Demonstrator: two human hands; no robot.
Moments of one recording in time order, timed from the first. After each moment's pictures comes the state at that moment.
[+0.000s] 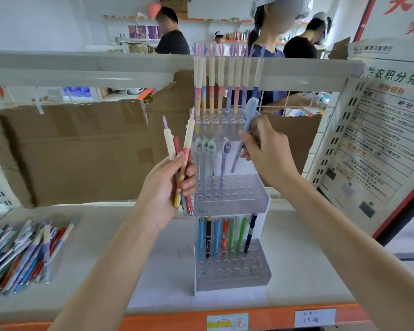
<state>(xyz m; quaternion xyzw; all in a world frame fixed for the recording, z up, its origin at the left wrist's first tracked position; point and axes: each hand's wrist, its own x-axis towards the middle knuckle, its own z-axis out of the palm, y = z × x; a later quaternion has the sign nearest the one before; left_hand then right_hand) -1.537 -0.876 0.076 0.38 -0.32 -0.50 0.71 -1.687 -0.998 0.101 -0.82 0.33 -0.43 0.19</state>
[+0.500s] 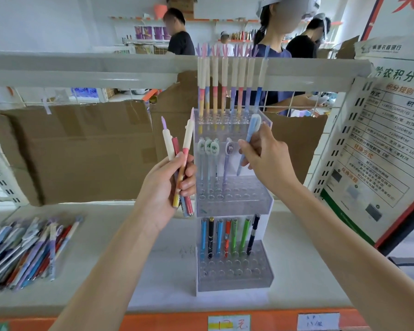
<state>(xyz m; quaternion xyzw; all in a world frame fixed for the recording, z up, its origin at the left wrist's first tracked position) -1.537 -0.870 0.078 0.38 -0.31 -0.49 0.72 -1.685 -1.003 0.086 -0.82 0.35 -0.41 0.20</state>
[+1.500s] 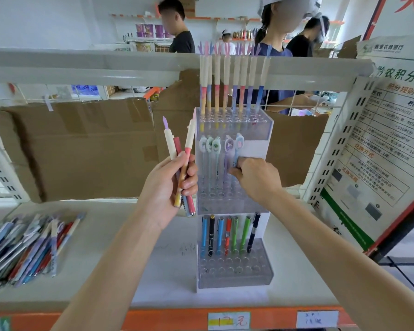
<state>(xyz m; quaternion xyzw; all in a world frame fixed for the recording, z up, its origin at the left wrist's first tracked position) -1.538 -0.868 0.077 0.37 -0.30 -0.50 0.72 -1.671 -1.003 0.059 -0.88 0.44 -0.16 0.02</state>
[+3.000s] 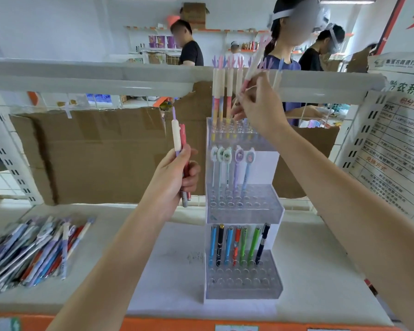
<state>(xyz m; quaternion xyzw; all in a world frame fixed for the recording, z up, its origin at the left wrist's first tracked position) -1.524 -0.872 0.093 0.47 -0.34 -0.39 0.71 -1.630 -1.022 0.174 -0.78 0.27 -0.46 0.31</state>
